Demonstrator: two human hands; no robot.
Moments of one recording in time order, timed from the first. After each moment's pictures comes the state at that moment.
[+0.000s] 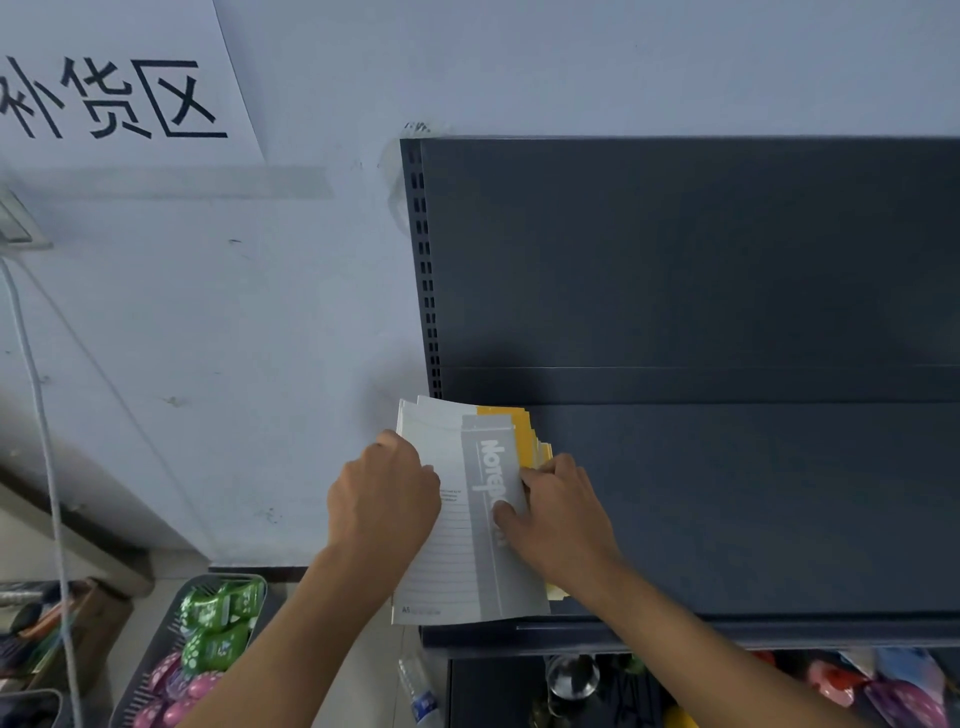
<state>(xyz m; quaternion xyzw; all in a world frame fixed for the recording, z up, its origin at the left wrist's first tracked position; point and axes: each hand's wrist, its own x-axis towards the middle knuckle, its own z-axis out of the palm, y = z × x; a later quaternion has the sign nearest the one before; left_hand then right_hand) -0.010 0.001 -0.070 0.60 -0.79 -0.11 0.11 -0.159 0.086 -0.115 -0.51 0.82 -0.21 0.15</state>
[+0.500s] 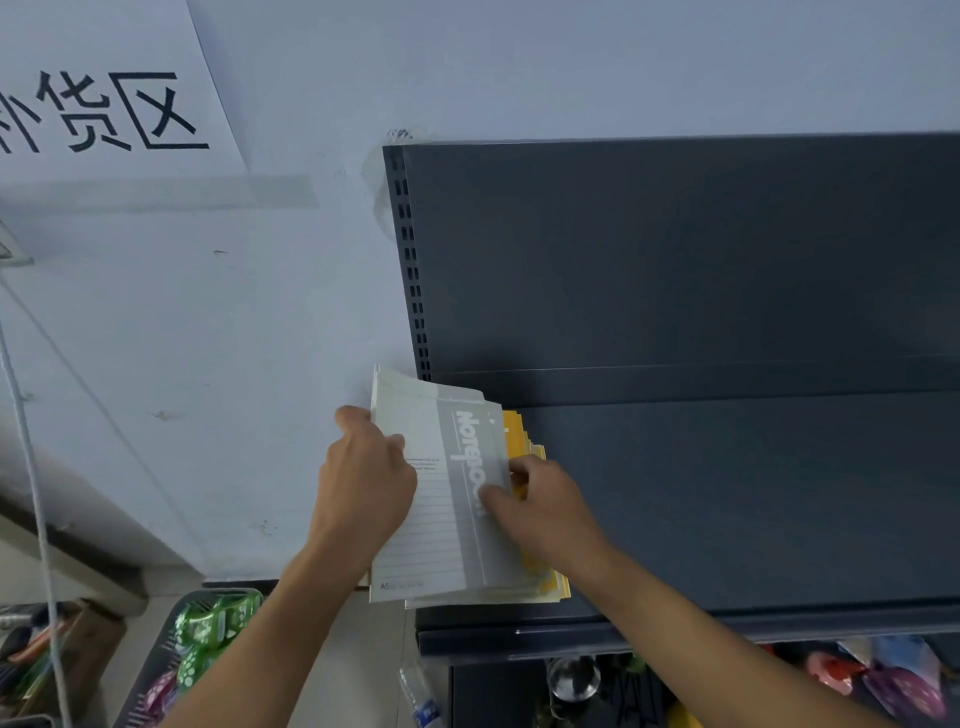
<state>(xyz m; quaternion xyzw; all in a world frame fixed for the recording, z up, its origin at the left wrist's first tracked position) -0.007 -0.009 -0.053 0.57 -0.71 -0.32 0.26 -0.161 0.073 -0.112 -0.42 0.79 -0.34 0.28</state>
